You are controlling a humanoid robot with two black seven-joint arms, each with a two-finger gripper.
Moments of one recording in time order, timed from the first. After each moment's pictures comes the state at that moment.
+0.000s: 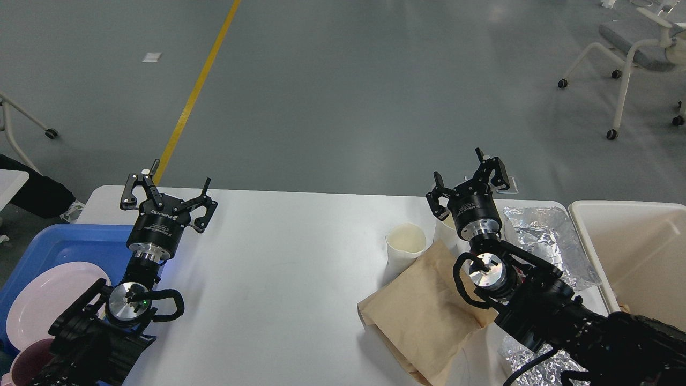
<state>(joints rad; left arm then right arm) -0.48 0.10 -1.28 -0.54 0.01 -0.65 -0.25 0.72 -0.02 0.47 0.46 0.33 0.26 0.60</state>
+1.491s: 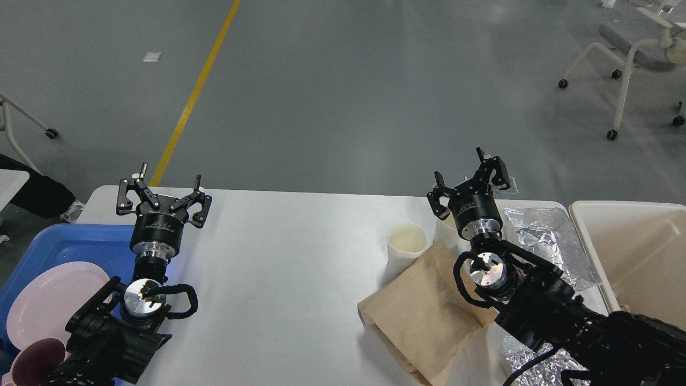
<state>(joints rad) -0.50 0.06 -1.28 -0.53 0.01 -0.56 -0.34 0.72 -0.02 0.47 0.46 0.33 0.26 0.60</state>
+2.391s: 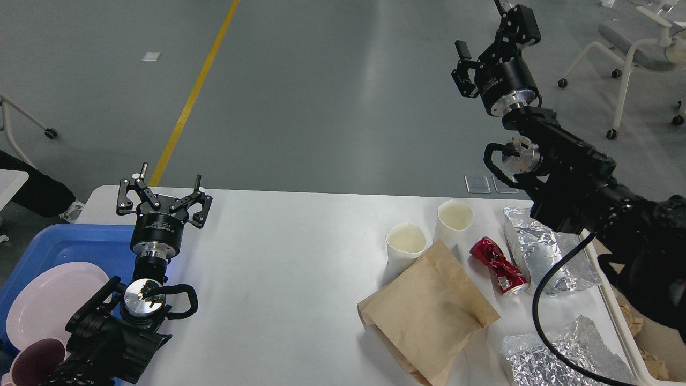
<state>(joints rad) -0.50 0.06 -1.28 -0.53 0.01 -0.56 -0.34 1.21 -0.11 0.04 0.28 0.32 0.26 0.59</state>
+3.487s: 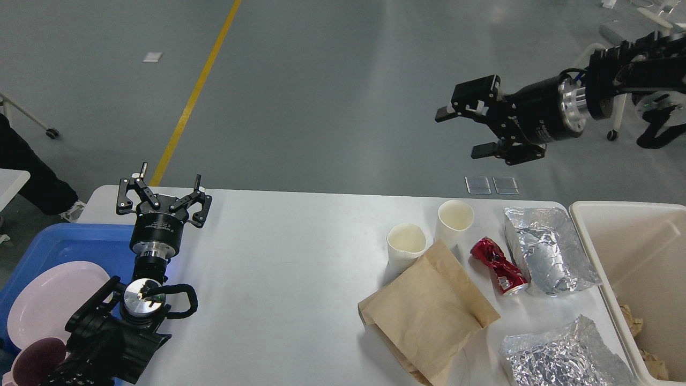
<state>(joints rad) -0.50 0.06 -1.28 -0.53 0.01 -0.56 -0.34 2.04 -0.35 -1.37 1.18 0.17 0.56 0.40</state>
